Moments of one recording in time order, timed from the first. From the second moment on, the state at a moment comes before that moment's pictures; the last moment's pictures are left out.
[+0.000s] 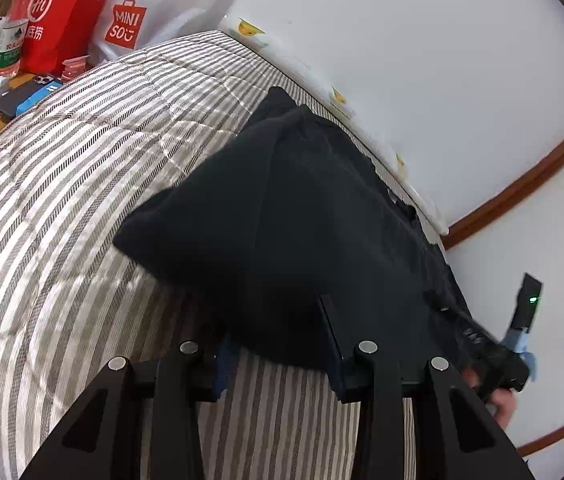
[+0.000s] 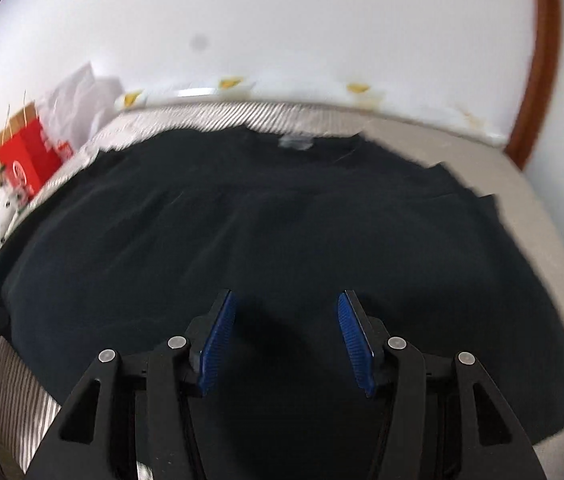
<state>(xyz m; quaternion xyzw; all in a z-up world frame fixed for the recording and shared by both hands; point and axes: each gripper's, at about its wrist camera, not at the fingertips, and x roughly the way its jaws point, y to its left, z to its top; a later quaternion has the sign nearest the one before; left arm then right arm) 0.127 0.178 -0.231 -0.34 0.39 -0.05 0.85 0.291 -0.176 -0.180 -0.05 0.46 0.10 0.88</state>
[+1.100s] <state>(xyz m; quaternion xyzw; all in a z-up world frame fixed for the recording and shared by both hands) 0.145 0.170 -0.223 -0.32 0.38 0.01 0.87 0.199 -0.169 -0.187 -0.10 0.44 0.11 0.88</state>
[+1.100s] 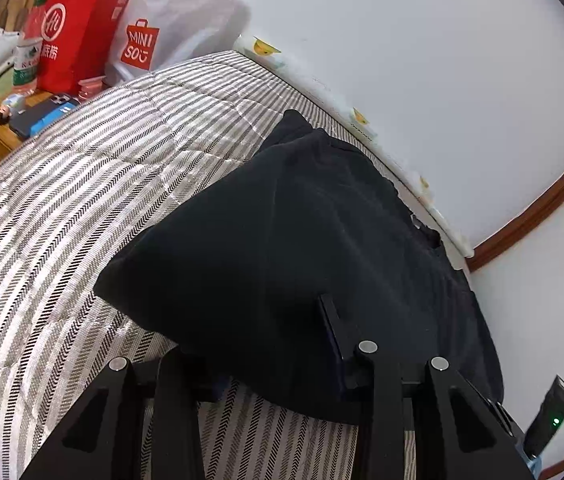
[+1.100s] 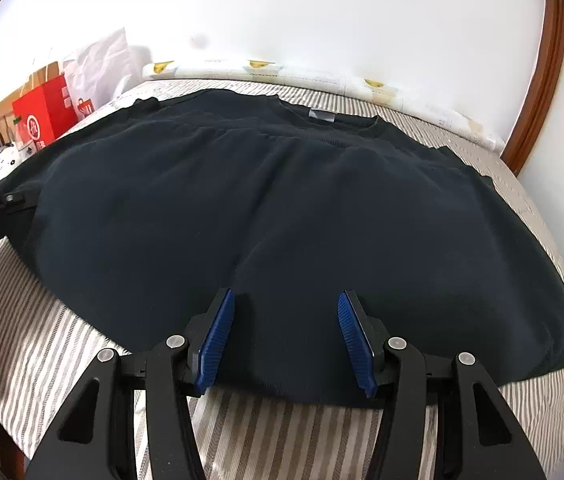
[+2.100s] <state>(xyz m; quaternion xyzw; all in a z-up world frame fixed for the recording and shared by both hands) 0.197 -0.052 -0.088 -0.09 0.33 -0.17 0.92 0.177 -0.368 -0.114 0.05 0.40 0.02 0.92</state>
